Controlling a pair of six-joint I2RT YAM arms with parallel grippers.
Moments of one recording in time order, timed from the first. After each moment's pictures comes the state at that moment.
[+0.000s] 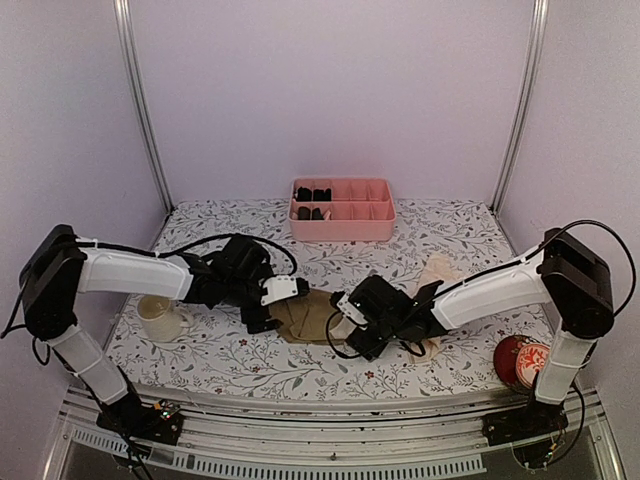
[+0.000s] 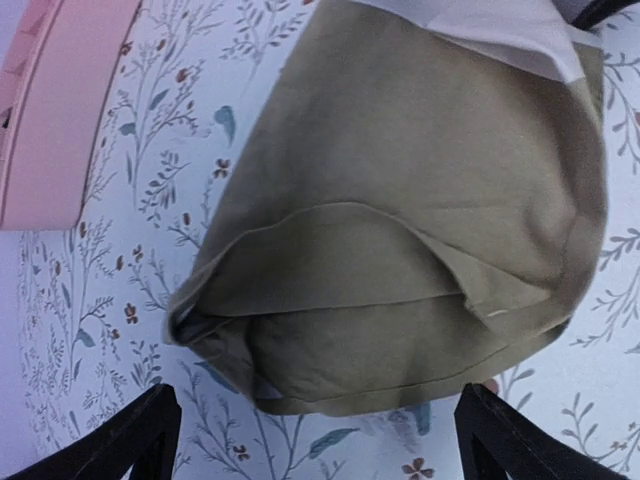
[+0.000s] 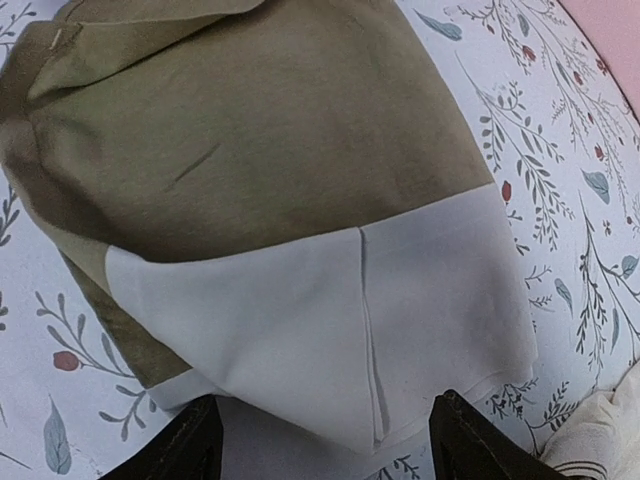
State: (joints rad) left arm -0.74 1.62 0.91 -0.17 -0.07 0.71; right arm 1.04 1.81 0.97 -0.17 0.29 0.00
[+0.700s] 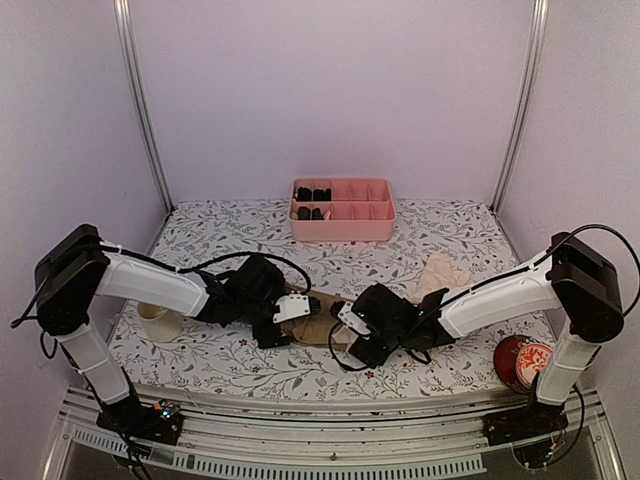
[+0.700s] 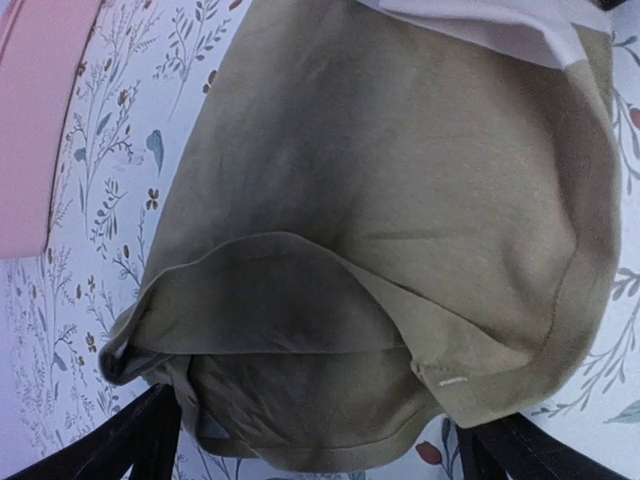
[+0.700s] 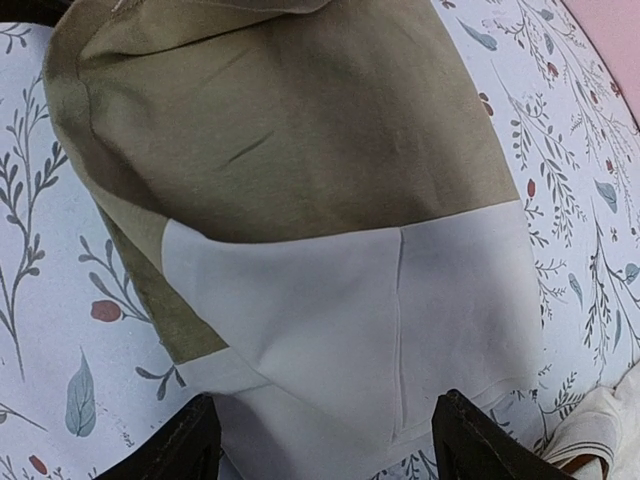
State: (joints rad) left arm -0.87 1.70 0.84 -0.06 -0.12 0.68; right arm 1.09 1.77 0.92 -0.15 0.30 -0.05
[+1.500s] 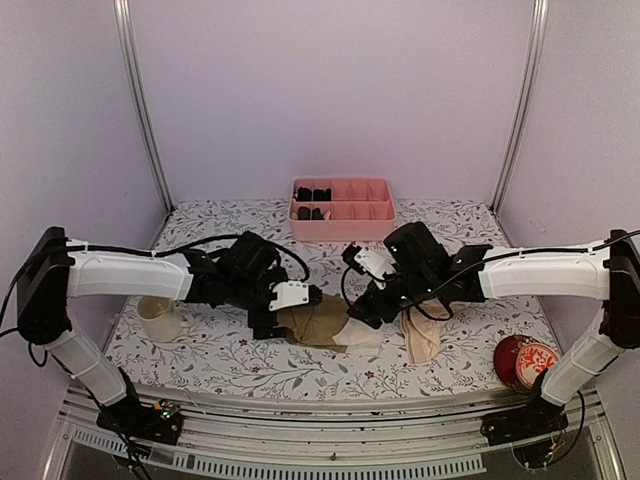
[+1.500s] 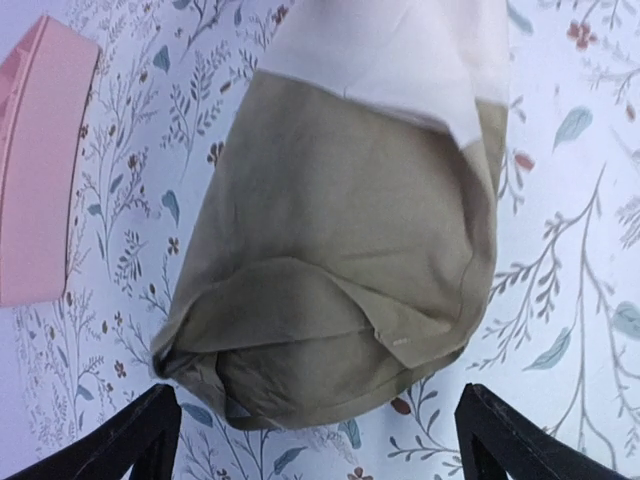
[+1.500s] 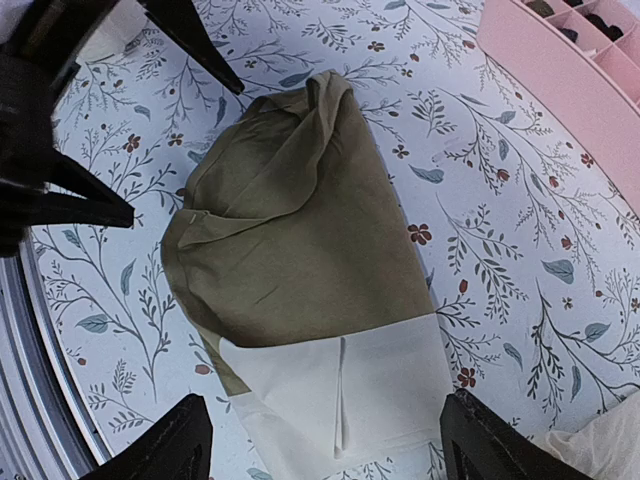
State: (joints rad) left arm -0.87 1.59 0.92 -0.28 -0.01 0.74; right arm 0.93 1.56 1.01 -0.25 -0.03 -0.03
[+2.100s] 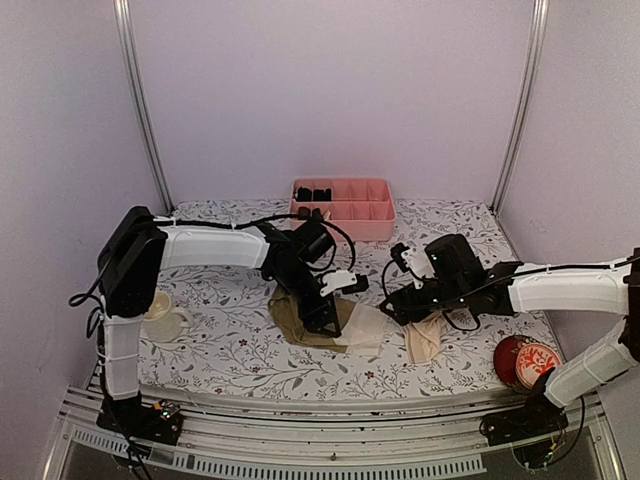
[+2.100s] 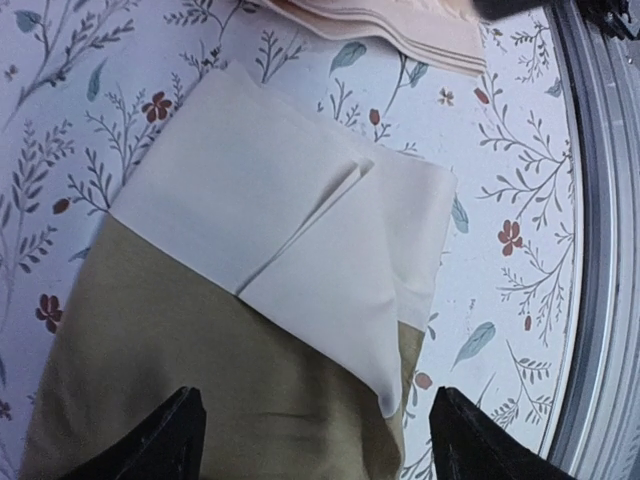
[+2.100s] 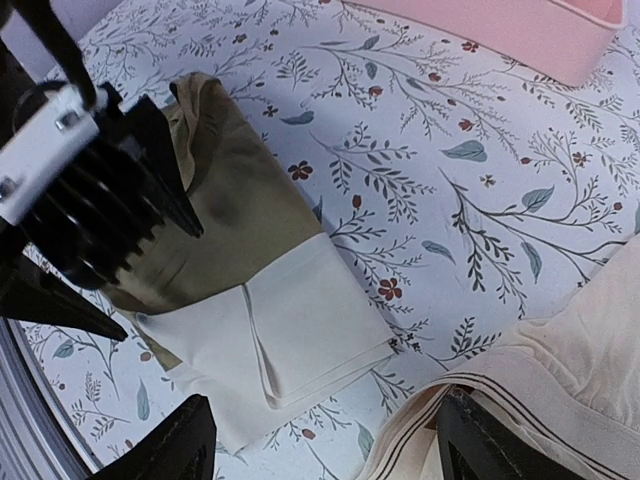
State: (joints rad) left arm -0.87 2.07 1.53 -0.63 0.42 0.45; right arm 0.77 1.40 0.76 -0.13 -0.04 0.20
